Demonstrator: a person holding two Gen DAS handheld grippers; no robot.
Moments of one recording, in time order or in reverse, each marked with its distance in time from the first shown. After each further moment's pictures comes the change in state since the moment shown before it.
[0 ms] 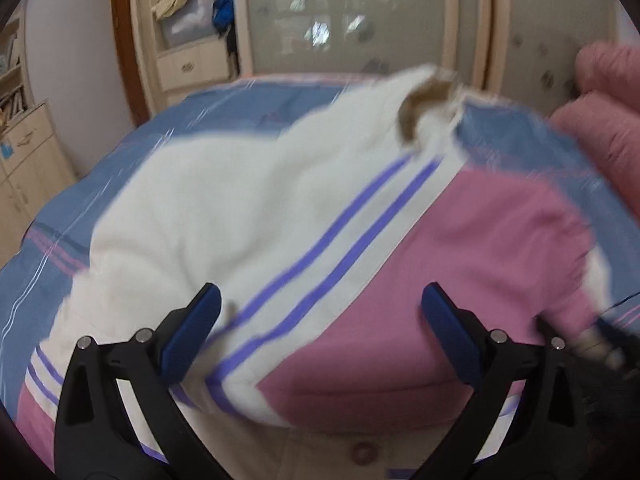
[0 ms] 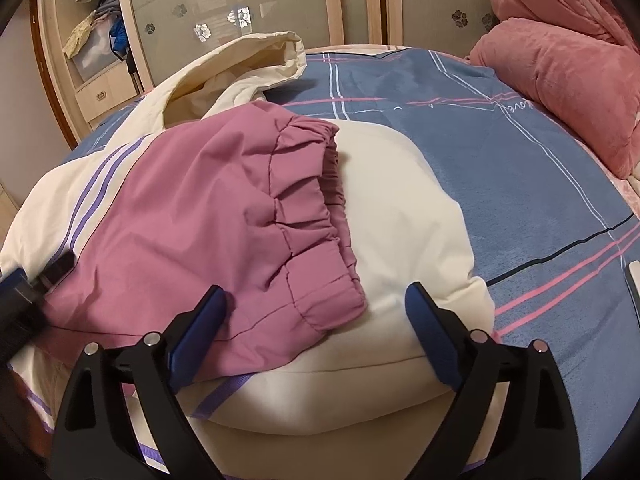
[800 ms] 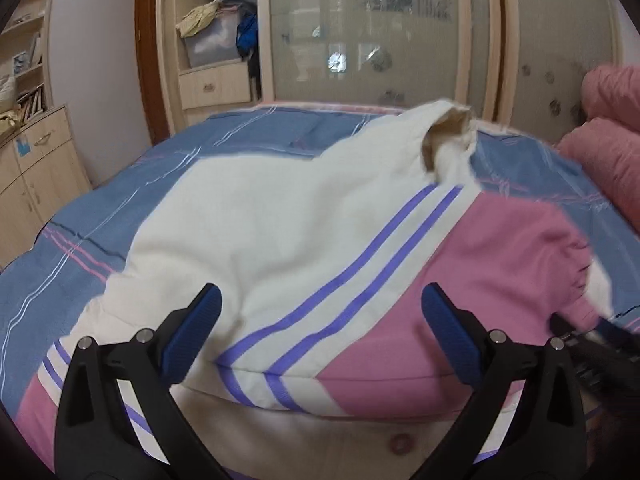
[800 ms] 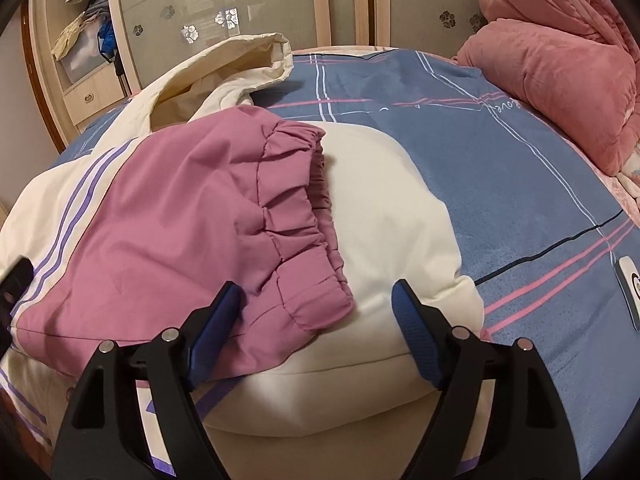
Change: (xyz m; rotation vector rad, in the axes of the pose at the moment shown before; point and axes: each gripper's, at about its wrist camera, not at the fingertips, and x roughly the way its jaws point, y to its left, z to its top) left arm -0.016 0.022 -0.013 -0.036 -0.075 0.042; right arm 0.001 0.003 0.004 0.014 0.004 -0.049
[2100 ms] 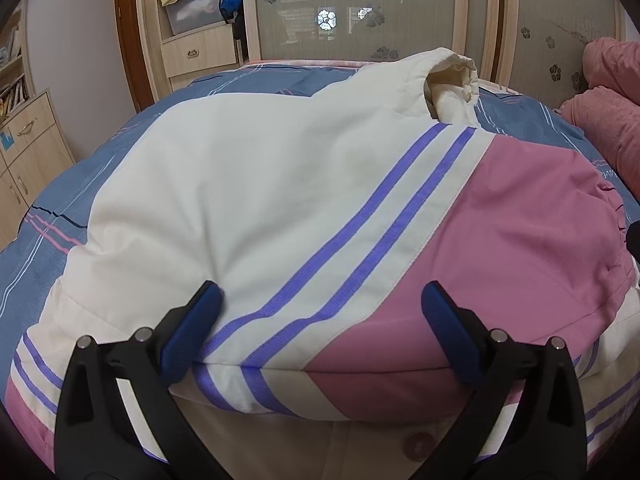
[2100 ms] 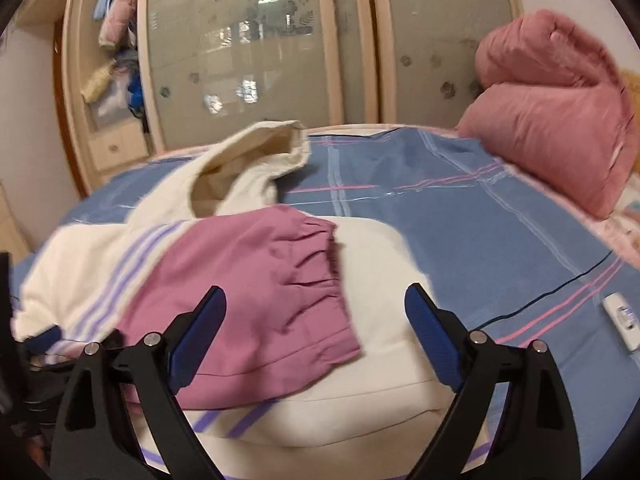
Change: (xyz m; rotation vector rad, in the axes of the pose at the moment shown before) left arm 0.038 -0.002 -0.017 0.029 0.130 -0.007; right arm -0.052 0.004 -0.001 -0.030 -0.264 0.018
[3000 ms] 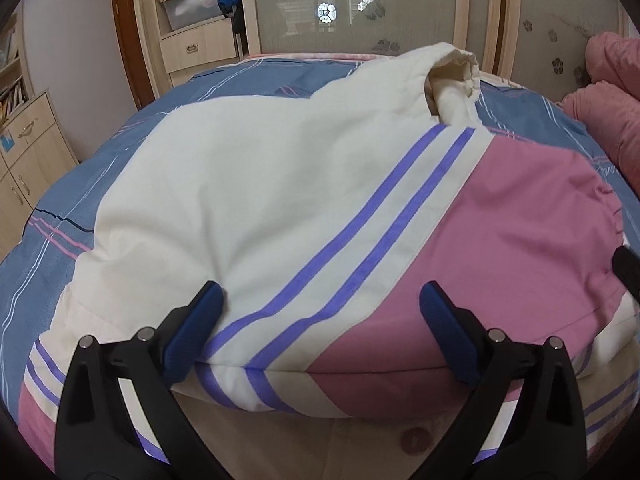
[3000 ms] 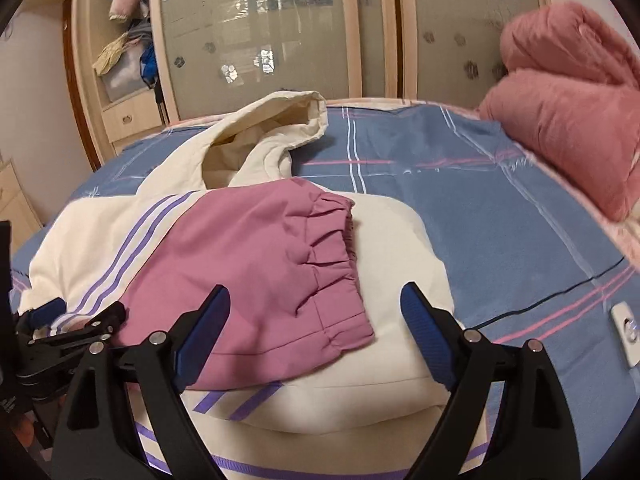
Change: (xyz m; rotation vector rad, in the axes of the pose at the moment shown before) left arm -0.002 -0.002 0.008 0.018 0.040 0.016; right arm 0.007 0.005 0.005 -0.053 0.106 0.073
